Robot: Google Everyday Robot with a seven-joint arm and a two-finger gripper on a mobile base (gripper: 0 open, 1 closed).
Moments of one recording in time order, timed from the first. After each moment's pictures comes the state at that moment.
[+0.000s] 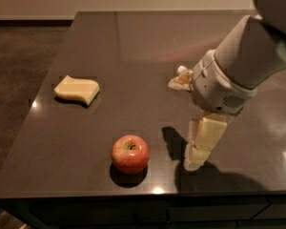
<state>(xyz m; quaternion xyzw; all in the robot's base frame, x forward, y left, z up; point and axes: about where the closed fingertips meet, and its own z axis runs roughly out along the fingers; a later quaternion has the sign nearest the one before) 0.399 -0.073 0.913 -0.72 0.66 0.11 0.19</state>
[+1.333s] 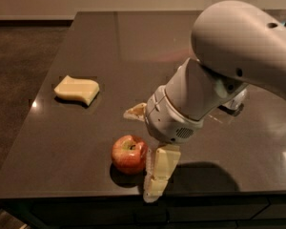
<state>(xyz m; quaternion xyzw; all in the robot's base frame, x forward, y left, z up) 0.359 0.013 0.865 -0.76 0.58 0.21 0.19</state>
